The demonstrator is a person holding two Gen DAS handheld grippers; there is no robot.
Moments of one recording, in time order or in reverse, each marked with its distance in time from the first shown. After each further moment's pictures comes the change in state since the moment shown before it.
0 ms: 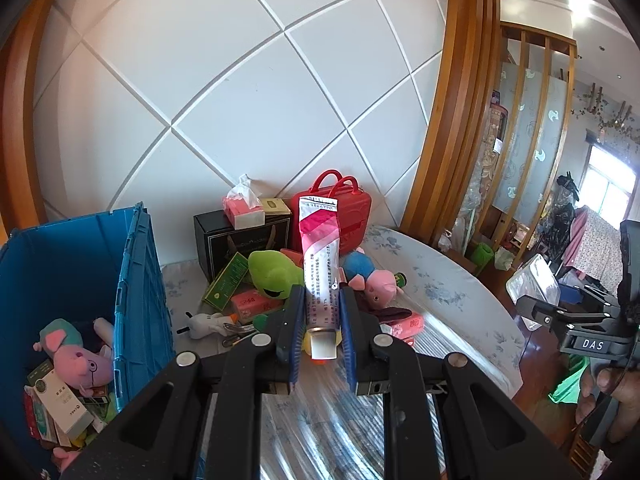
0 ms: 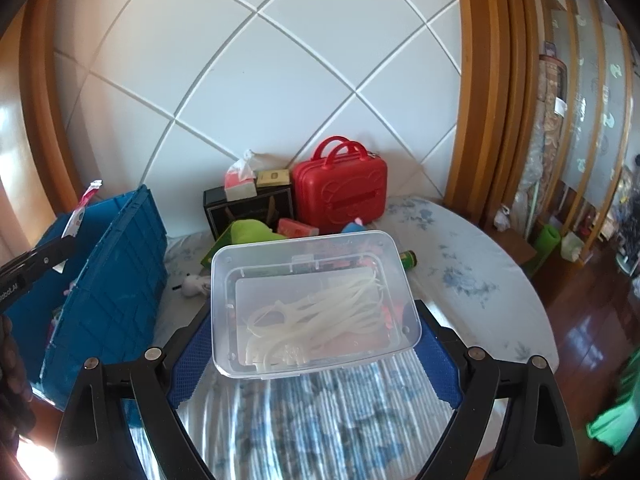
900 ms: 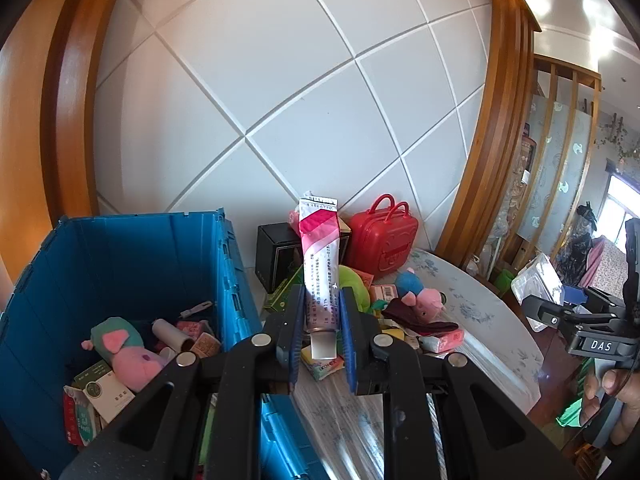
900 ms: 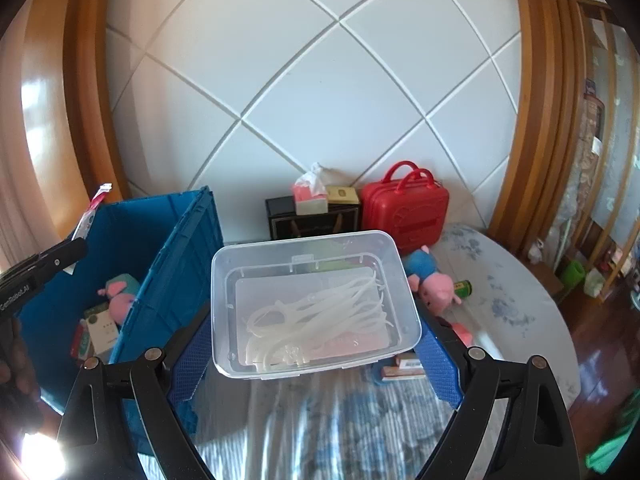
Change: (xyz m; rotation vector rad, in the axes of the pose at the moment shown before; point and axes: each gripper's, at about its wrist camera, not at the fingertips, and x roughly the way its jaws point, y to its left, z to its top) left arm -0.058 0.131 -0.005 -0.082 -0.068 0.081; right arm 0.005 0.142 0.026 -0.101 -0.034 0.077
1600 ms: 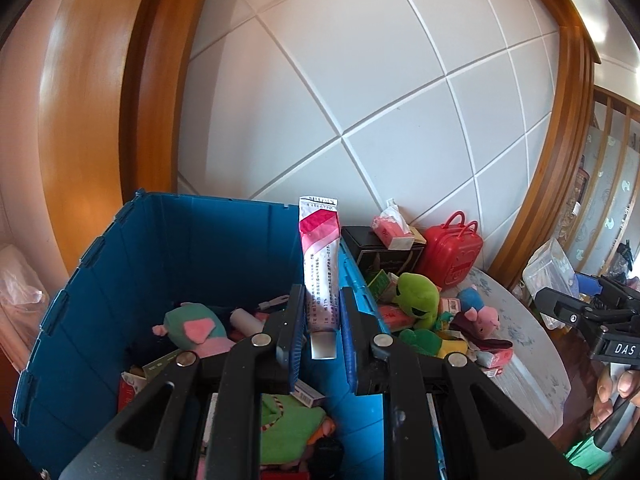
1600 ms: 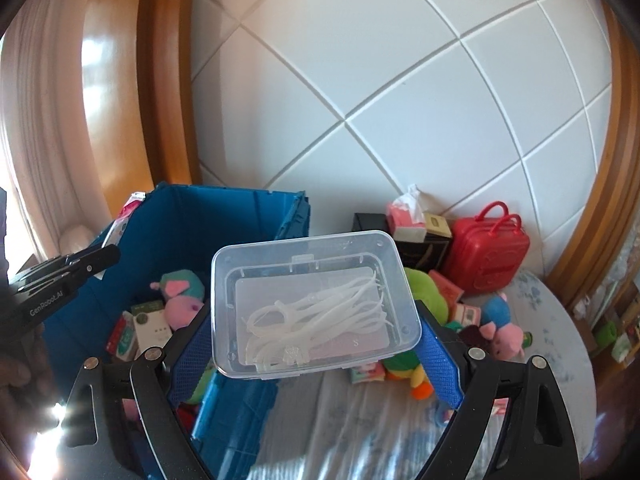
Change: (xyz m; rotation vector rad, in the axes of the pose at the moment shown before) left arm -0.020 0.125 -0.004 -0.134 -0.007 0.175; right arm 0.045 0.147 0.039 -0.196 0.005 0.169
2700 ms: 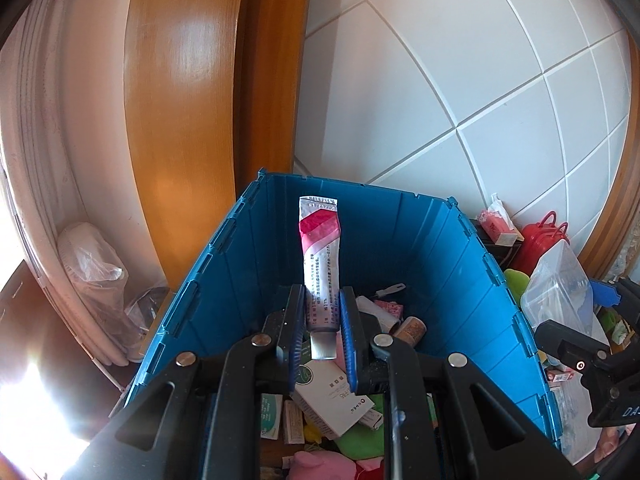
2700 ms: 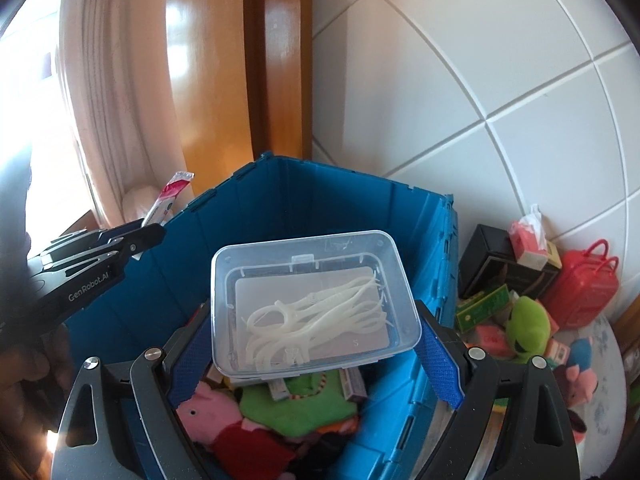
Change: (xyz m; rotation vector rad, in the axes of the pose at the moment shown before) left arm -0.012 0.105 0.003 -0.045 0.061 0.291; right arm 0.077 0.141 0.023 -0.141 0.059 0.245
